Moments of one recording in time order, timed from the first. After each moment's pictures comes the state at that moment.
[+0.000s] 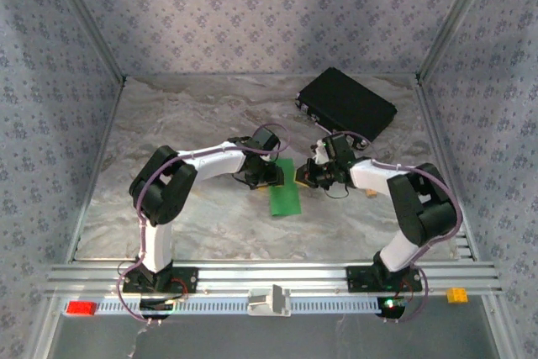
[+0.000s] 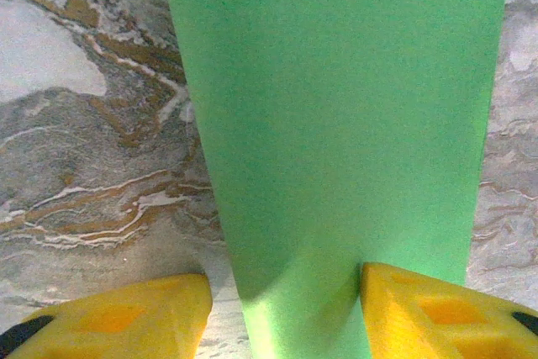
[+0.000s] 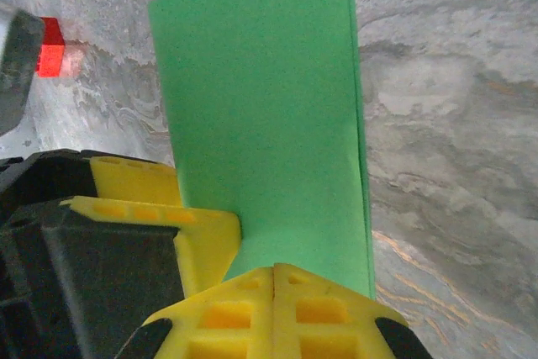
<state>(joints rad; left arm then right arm) -0.76 1.95 1.27 -0.56 0.21 -0.77 0.41 1.64 0.76 -0.06 -0.61 0.70</state>
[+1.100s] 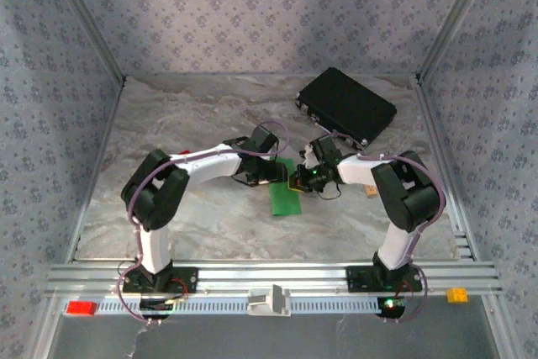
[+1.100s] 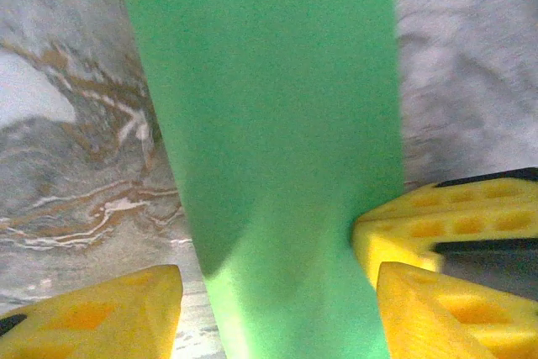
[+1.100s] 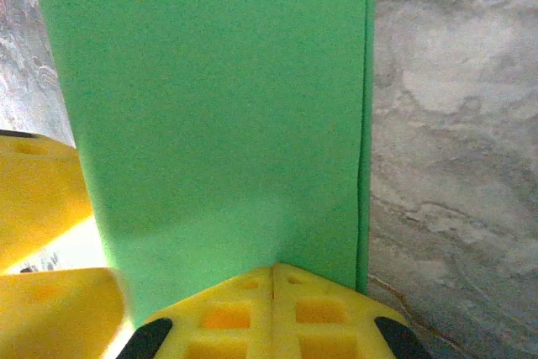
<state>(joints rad) -0.76 1.85 1.20 -0.45 0.21 -0.77 0.46 1.77 0.82 -0.13 -0.57 0.59</state>
